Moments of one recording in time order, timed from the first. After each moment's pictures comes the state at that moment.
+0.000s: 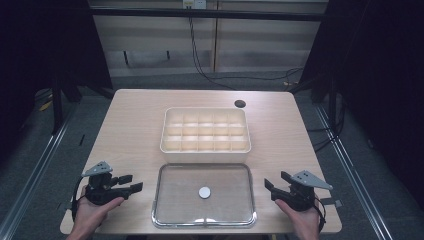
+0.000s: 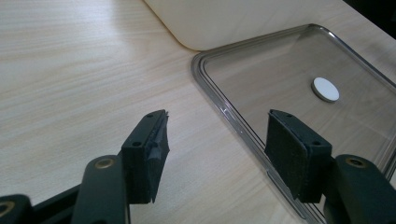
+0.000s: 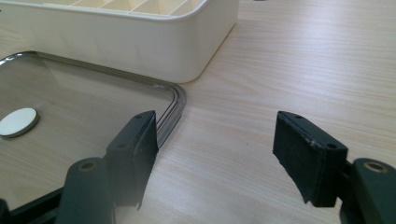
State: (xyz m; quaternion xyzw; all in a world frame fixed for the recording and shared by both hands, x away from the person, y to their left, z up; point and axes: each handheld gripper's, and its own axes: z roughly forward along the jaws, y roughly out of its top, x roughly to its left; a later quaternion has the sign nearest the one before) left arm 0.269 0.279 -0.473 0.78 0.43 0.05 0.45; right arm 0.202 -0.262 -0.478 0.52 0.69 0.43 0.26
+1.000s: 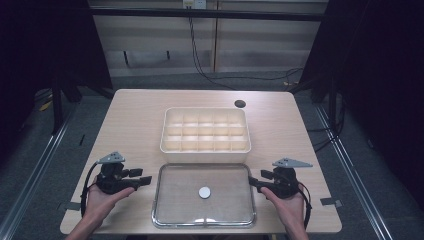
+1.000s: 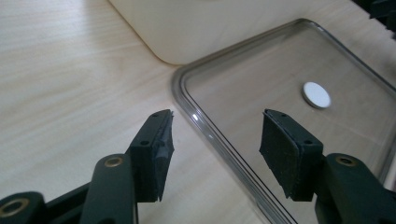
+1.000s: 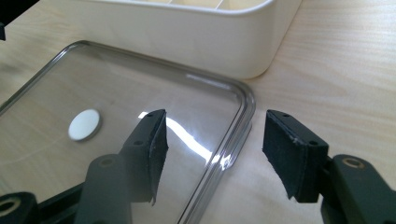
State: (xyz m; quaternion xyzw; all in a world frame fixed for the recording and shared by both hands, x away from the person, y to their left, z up) left arm 0.298 0.251 -0.461 0.81 0.40 0.02 0.43; right arm 0.239 -0.227 -0.459 0.53 0.73 0.41 0.13
